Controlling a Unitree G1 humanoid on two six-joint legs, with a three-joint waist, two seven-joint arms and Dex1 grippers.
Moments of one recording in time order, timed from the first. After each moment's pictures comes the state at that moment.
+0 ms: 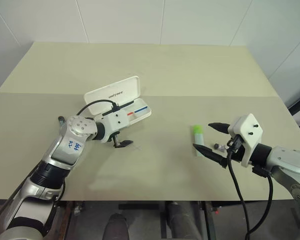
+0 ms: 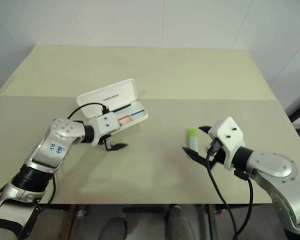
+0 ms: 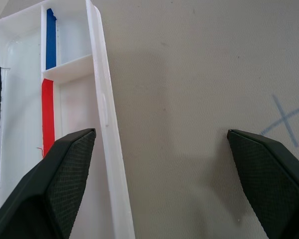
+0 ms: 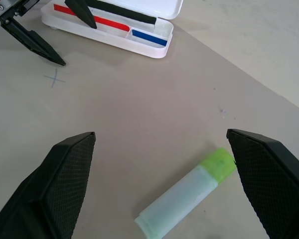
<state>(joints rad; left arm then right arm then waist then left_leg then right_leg) -0.62 0.68 -0.28 -0.08 0.08 0.60 -0.88 -0.08 -0.81 -0.23 -0.71 0.58 0.78 0.61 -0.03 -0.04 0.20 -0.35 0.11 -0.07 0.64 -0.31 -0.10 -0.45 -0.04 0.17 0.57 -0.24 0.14</state>
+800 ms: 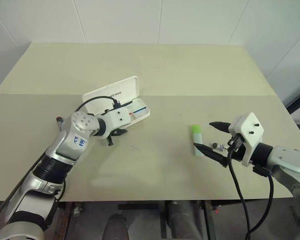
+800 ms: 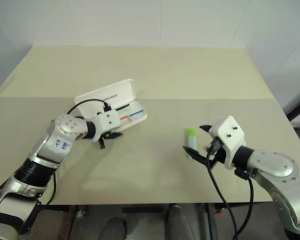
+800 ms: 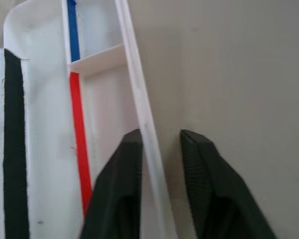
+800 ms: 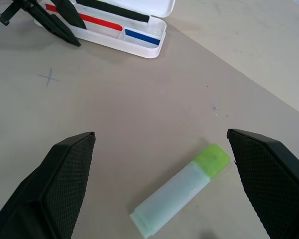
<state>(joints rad) -0.68 0.68 -0.32 -0.03 0.16 0.60 -0.85 -0.09 -0.81 -0.24 -0.72 0.58 0.79 0.61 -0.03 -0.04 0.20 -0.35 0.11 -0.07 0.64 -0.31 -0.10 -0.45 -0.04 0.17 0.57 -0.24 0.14</state>
